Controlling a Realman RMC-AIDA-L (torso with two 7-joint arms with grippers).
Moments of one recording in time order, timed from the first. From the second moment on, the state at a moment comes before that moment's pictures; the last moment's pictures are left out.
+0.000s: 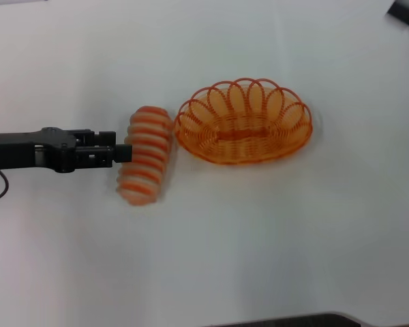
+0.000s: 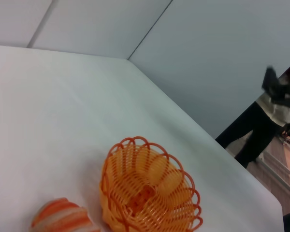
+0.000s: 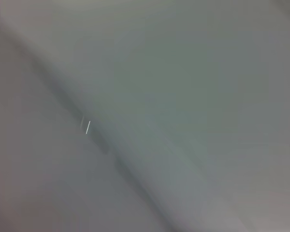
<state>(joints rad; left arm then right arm) -0.57 -2.05 0.57 0.64 2.22 1.73 -1.77 0.41 1.97 -0.23 -0.49 -1.88 -1.89 1.62</state>
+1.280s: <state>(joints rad) -0.70 -2.11 0.97 1.14 2.47 1.56 -2.55 0.50 1.96 -0.46 -0.71 -2.26 -1.75 1.62</state>
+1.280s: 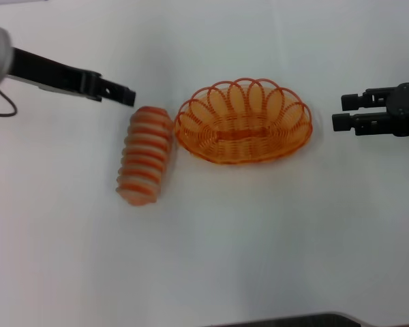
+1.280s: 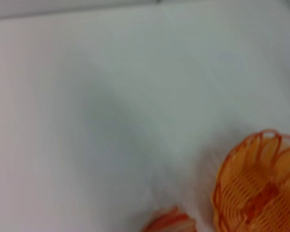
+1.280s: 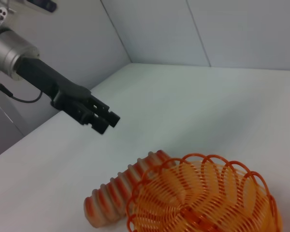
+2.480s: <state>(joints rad) -0.76 -2.17 1.28 1.03 2.64 1.46 -2.70 0.51 1.97 -0.46 -0.66 -2.25 -1.71 1.59</state>
